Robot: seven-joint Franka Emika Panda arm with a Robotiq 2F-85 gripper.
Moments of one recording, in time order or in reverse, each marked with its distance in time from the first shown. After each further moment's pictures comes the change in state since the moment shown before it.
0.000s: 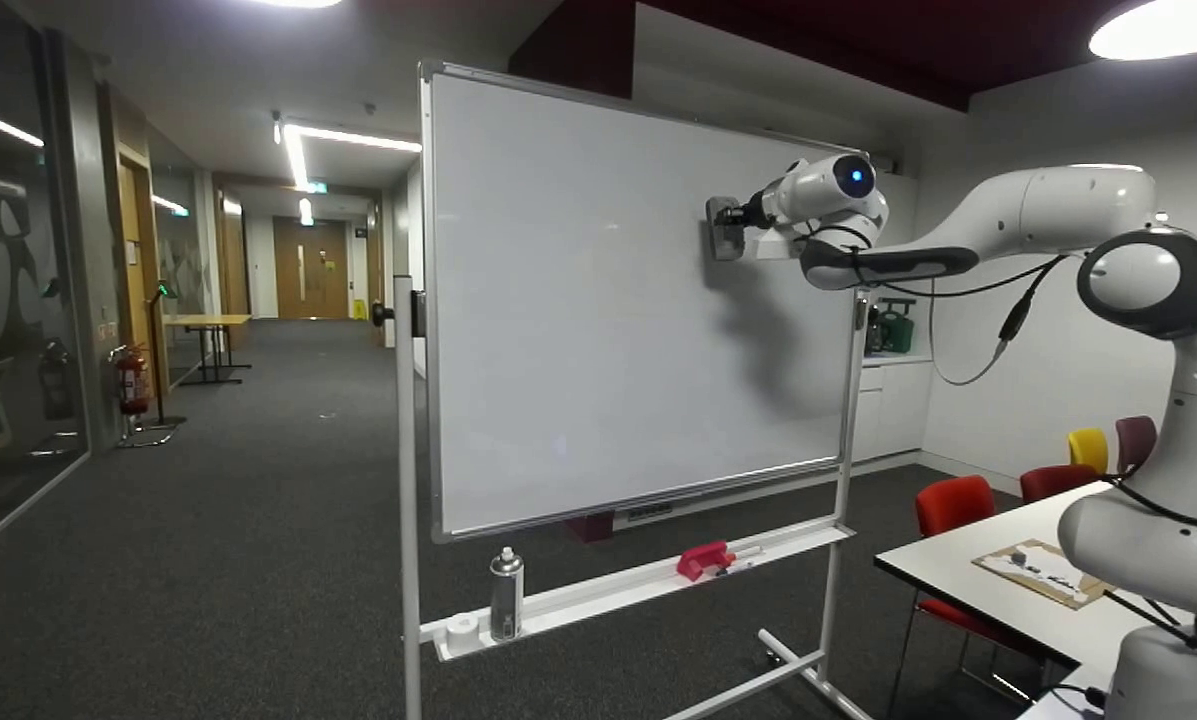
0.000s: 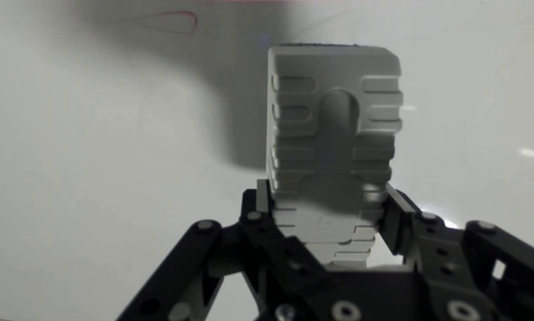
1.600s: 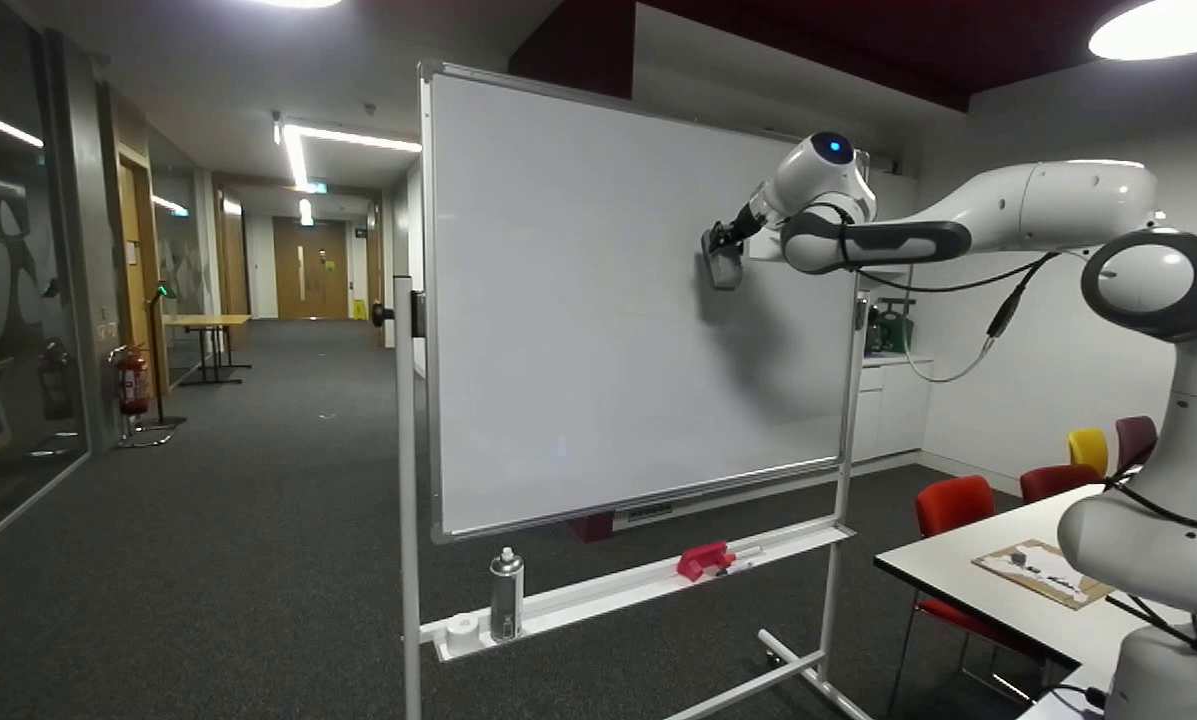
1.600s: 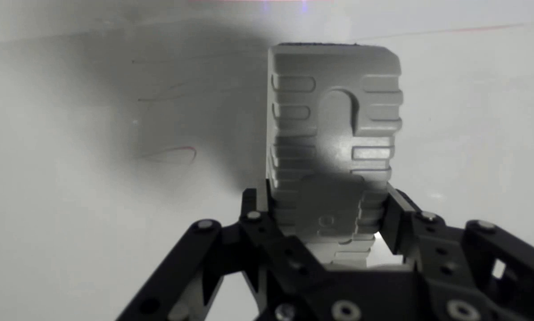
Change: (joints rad) arm 0.085 -0.020 0.007 0.009 0.384 -0.334 -0.221
